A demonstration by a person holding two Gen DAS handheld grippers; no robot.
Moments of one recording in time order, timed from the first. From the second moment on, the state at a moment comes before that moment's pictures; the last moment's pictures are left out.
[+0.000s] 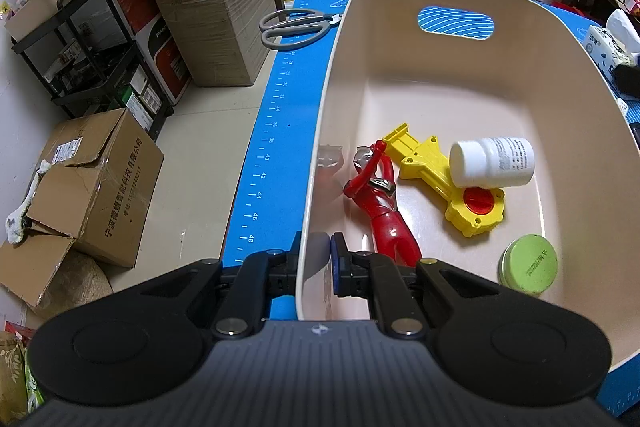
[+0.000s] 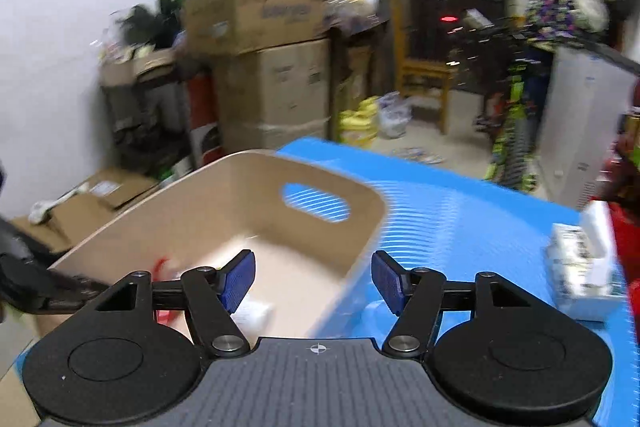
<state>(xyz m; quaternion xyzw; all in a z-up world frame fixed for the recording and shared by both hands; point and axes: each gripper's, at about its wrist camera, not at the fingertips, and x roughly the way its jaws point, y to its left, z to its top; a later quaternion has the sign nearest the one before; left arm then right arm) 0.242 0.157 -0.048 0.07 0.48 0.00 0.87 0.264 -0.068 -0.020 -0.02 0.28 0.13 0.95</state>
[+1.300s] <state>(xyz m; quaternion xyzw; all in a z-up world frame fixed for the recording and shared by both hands) 0.236 0.157 -0.051 0.10 0.47 -0.02 0.88 0.296 -0.208 -0.162 -0.03 0.31 -0.04 0.95</state>
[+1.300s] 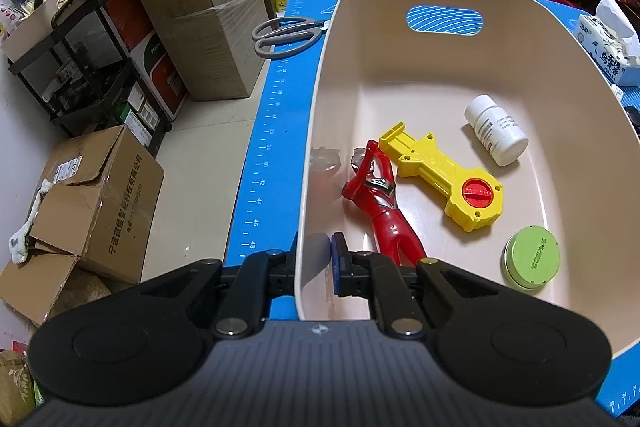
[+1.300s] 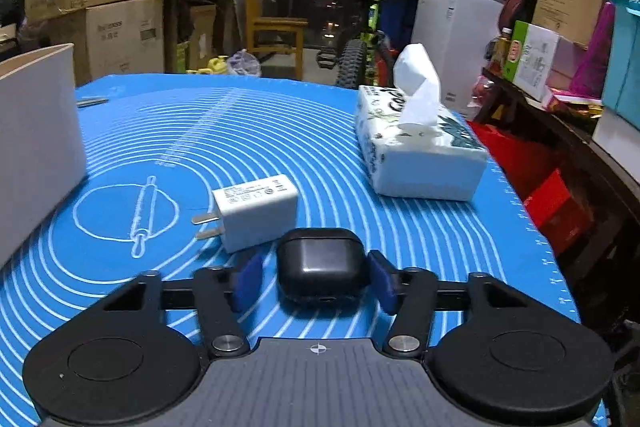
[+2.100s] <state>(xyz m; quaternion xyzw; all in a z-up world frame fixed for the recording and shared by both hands) 0.237 0.159 -0.051 0.09 0.47 -0.01 0.88 0.260 -0.108 -0.026 -0.01 0.20 0.09 0.97</state>
